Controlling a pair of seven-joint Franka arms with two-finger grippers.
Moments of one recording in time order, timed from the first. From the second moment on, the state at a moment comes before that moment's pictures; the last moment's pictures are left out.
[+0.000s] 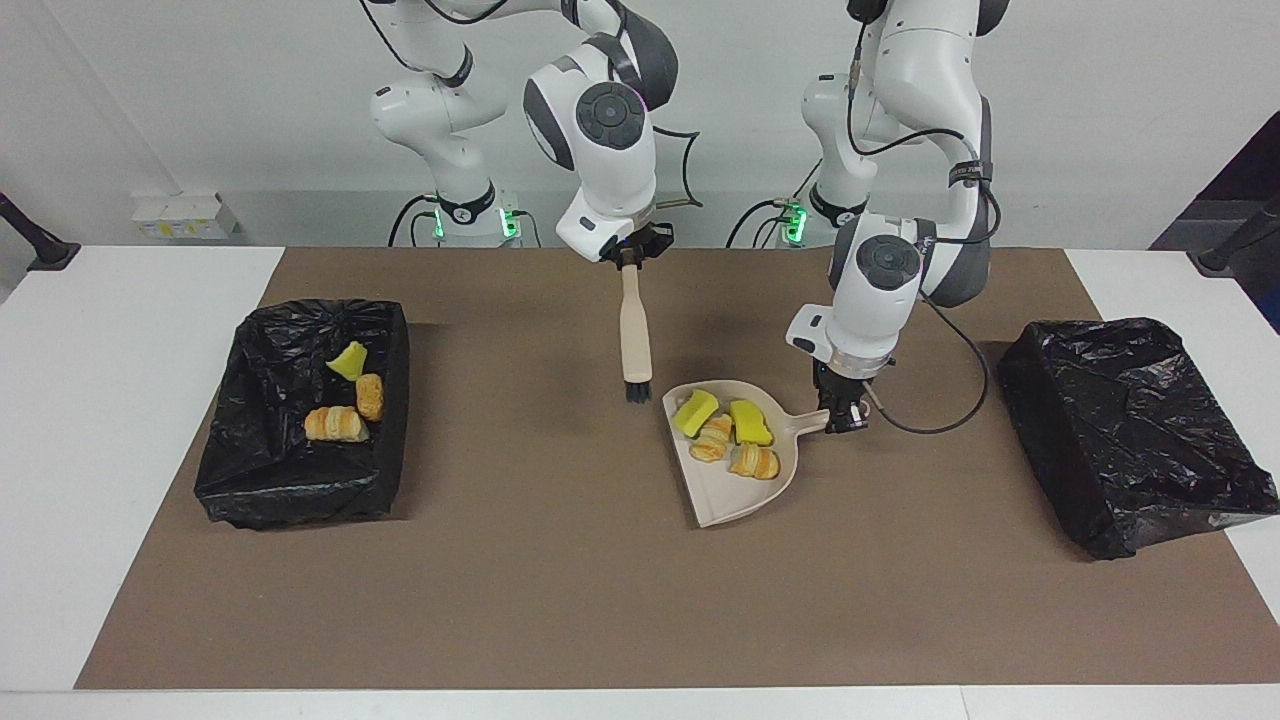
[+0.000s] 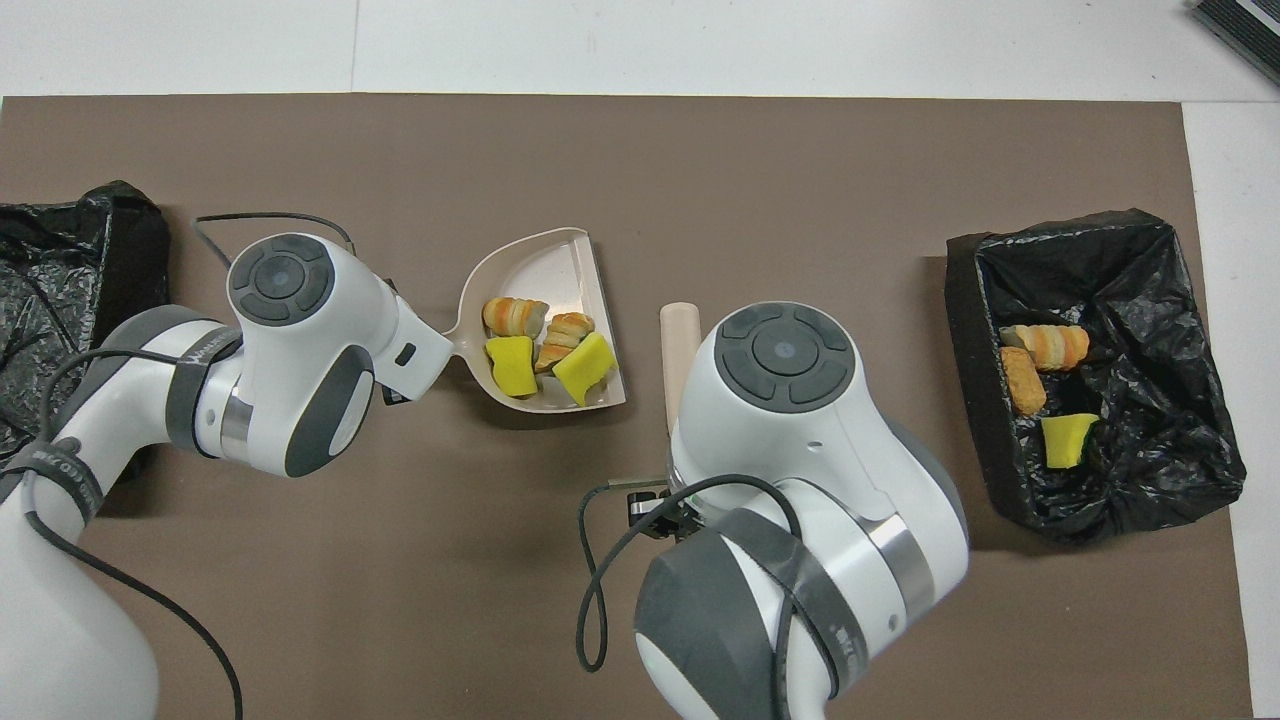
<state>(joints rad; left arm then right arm) -0.31 0.25 0.00 -1.97 0.06 2.24 1.07 0.43 0.08 0.16 -1.82 0.21 1.63 0.53</state>
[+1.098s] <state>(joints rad) 0.10 0.23 0.01 -1.70 -0.04 1.98 1.55 0.82 0.13 0.18 -2.07 0.36 2.01 0.86</state>
